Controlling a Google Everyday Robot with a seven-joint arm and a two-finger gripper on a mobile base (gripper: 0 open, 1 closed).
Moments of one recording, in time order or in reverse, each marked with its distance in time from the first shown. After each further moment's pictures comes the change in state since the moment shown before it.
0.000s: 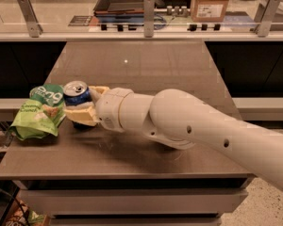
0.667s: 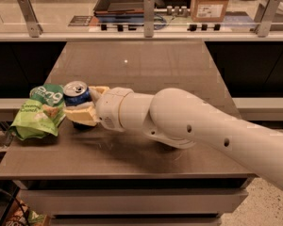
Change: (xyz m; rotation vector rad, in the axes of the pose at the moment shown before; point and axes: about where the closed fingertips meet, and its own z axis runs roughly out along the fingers) arm -0.004 0.000 -0.001 0.000 0.000 0.000
